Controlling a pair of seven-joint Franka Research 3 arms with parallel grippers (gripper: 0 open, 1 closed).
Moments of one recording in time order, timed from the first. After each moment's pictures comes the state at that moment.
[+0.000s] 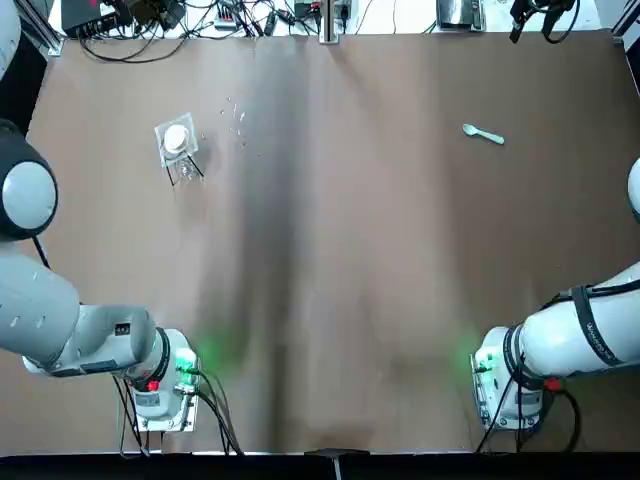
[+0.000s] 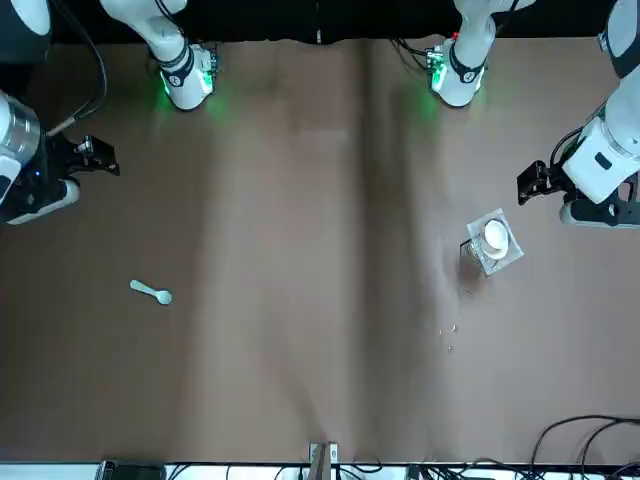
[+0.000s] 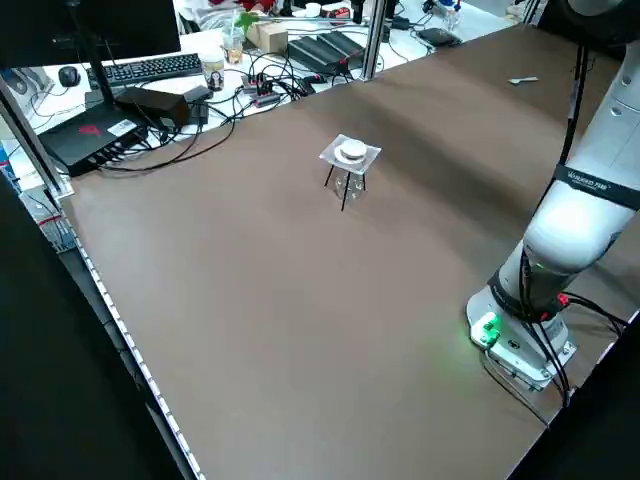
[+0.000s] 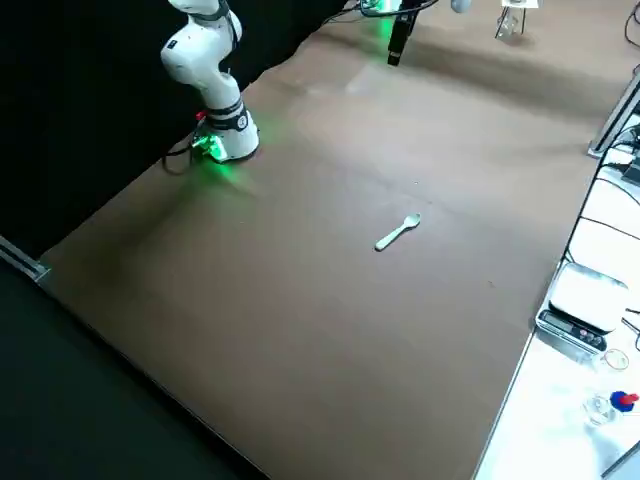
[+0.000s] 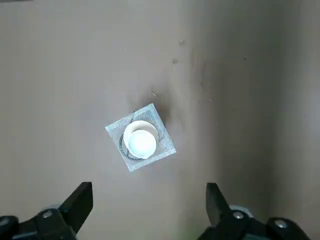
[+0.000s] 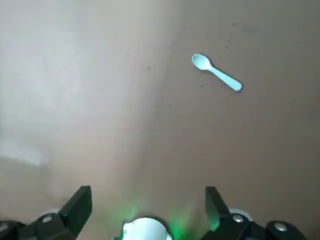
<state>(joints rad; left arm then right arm) 0.07 0.10 -0.22 -1.51 0.05 1.57 -0.06 0.12 0.09 -0.06 -1.49 0.07 1.38 -0.21</state>
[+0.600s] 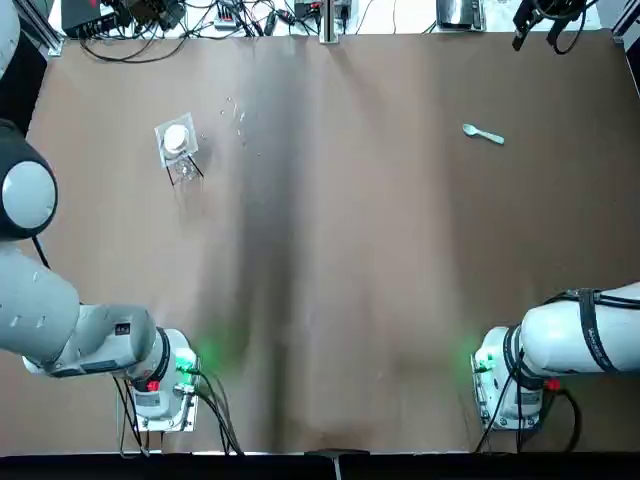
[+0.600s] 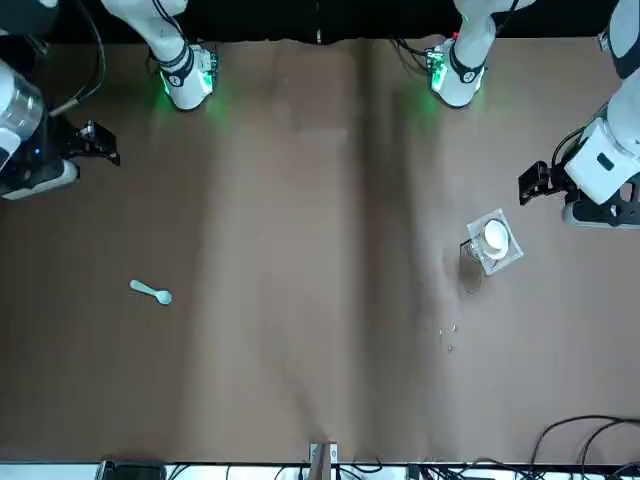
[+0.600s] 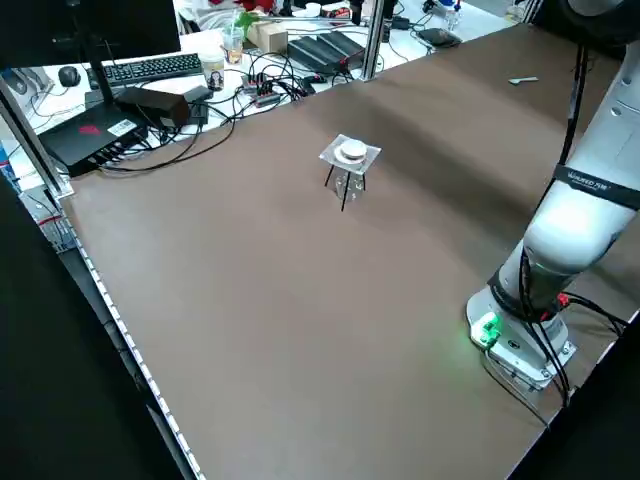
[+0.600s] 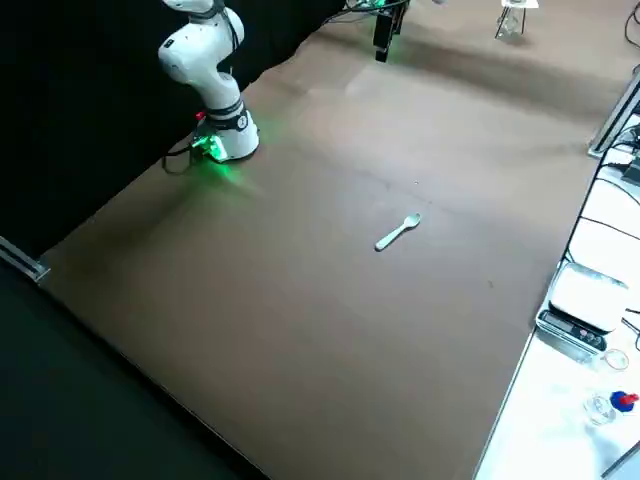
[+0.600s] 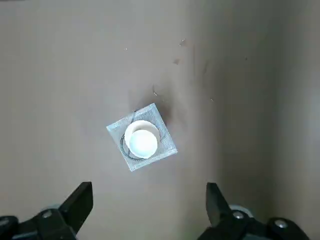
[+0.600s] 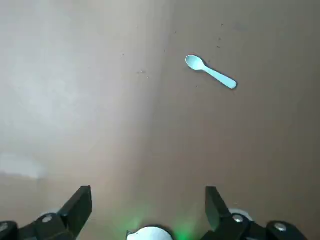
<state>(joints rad) 0.08 0.10 -0.21 -1.51 0.05 1.57 -0.06 -0.01 -0.05 0.08 -1.68 0.05 1.50 -0.15</state>
